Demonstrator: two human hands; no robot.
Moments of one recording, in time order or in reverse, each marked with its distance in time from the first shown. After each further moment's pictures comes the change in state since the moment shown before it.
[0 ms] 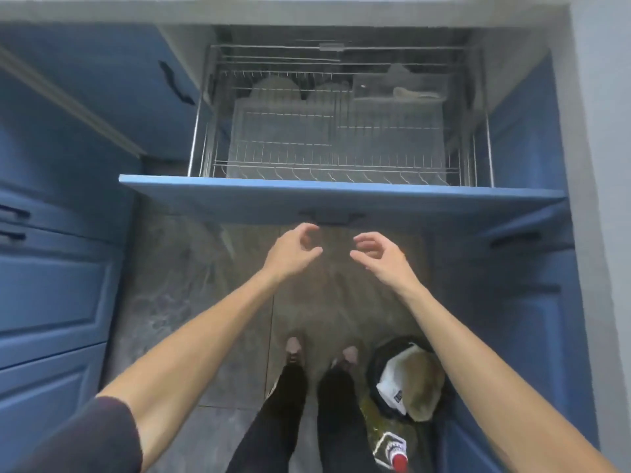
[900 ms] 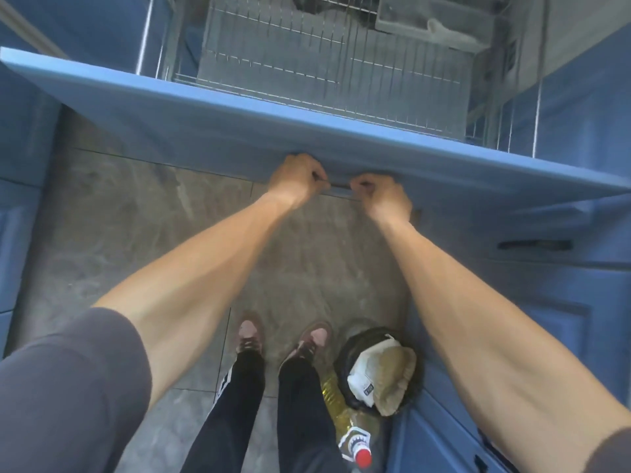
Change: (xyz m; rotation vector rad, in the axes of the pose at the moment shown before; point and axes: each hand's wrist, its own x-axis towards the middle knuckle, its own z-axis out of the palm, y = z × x) left_hand 0.149 -0.035 0.016 0.034 0.057 0.080; right_hand 0.139 0.006 0.033 -0.554 0.216 0.115
